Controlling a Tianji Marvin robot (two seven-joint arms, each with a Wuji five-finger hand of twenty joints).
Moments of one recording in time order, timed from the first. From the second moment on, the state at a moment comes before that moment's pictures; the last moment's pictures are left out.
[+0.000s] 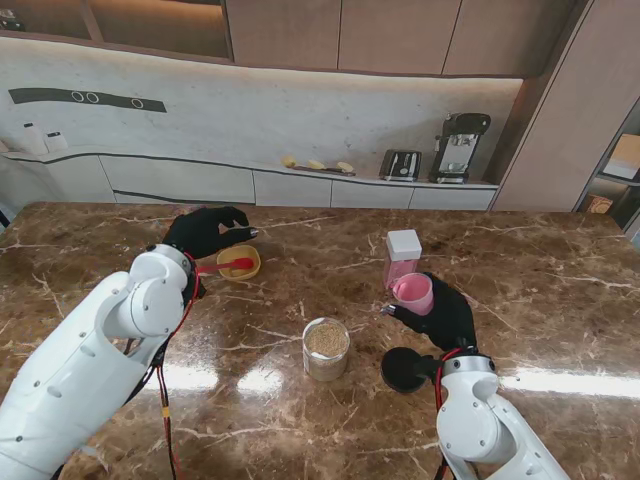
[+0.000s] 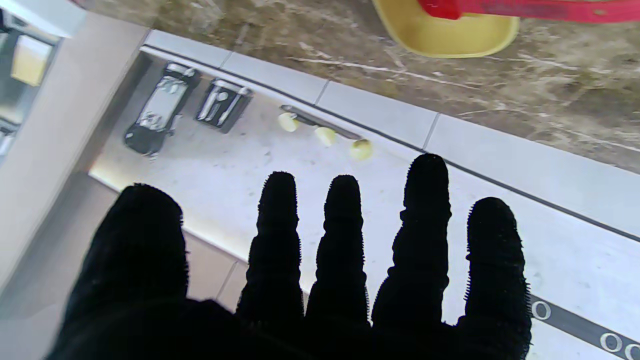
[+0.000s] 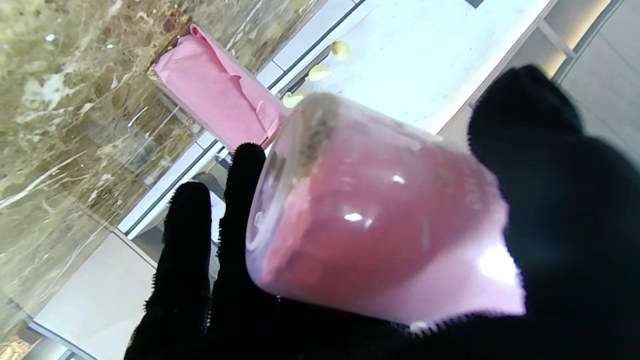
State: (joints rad) left arm 1.29 -1.10 -1.13 -1.55 0.67 0.21 -0.04; right arm -1.73 -1.22 1.28 -1.57 -0.45 -0.07 -0.50; left_hand 0.57 -0.09 0.04 -0.02 0.51 -0.14 0.50 0.57 0.64 0.01 0.37 0.56 0.64 0.27 0.53 0.87 0.15 0.39 1.06 0.72; right_hand 0.38 -0.81 0.91 -0.25 0.66 -0.11 0.80 0.67 0.98 0.00 0.40 0.56 0.78 0.06 0.38 0.47 0.28 0.10 0.84 0.45
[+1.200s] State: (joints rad) left arm 1.58 -1.12 -1.14 -1.70 0.63 0.01 0.11; right arm -1.55 -1.24 1.36 -1.23 -0.17 -0.20 -0.40; left_hand 0.57 -0.07 0.03 -0.02 0.54 -0.11 0.47 0.57 0.63 0.02 0.31 0.50 0.58 0.26 0.37 0.71 0.07 0.35 0.92 0.57; right_hand 0.37 -0.73 0.93 -0.18 0.55 -0.20 0.56 0.73 0.30 -0.06 0.26 0.43 0.12 -0.14 0.05 0.36 -0.06 -0.06 0.29 0.61
